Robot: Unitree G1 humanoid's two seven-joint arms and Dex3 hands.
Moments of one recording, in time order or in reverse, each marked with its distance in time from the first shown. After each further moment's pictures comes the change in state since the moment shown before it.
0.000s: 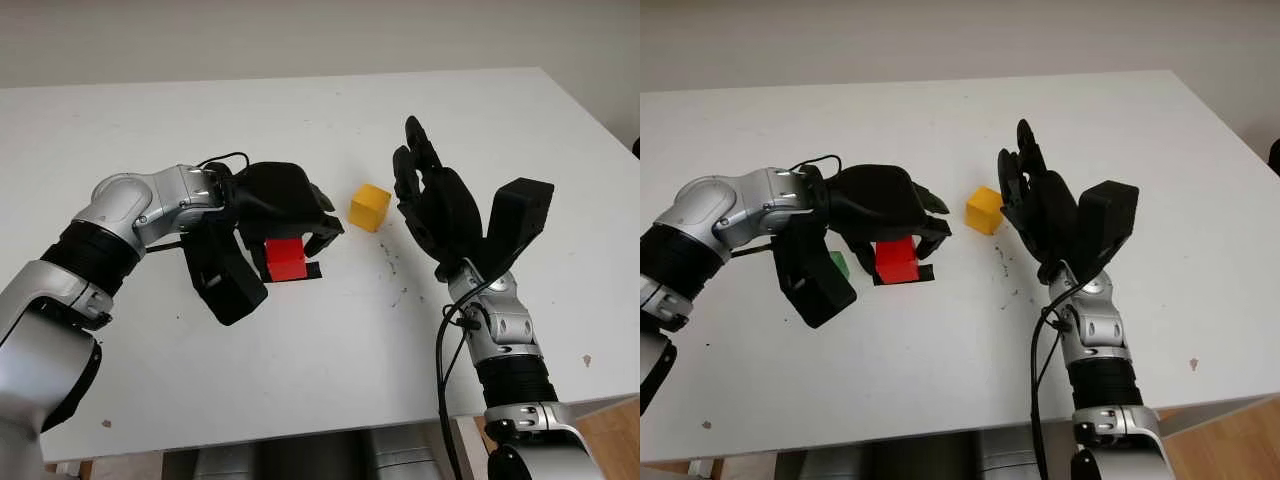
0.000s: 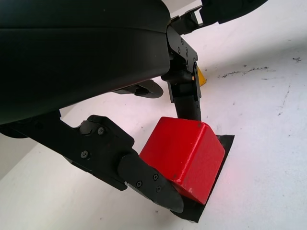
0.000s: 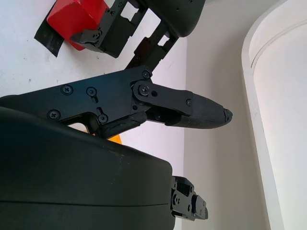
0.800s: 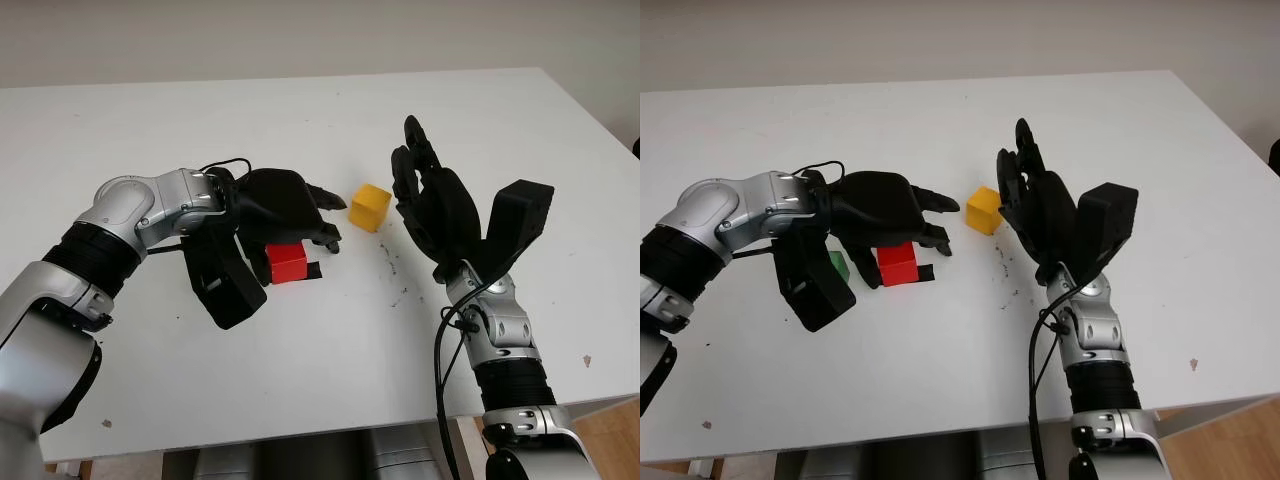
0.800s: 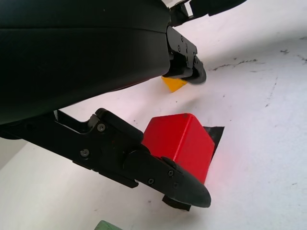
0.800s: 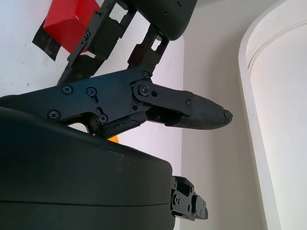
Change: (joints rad) left arm 0.002 0.001 -0.018 -0.008 -0.029 -0.013 -0.043; right arm 0.014 0.010 0.003 -0.026 0.002 0.001 -0.007
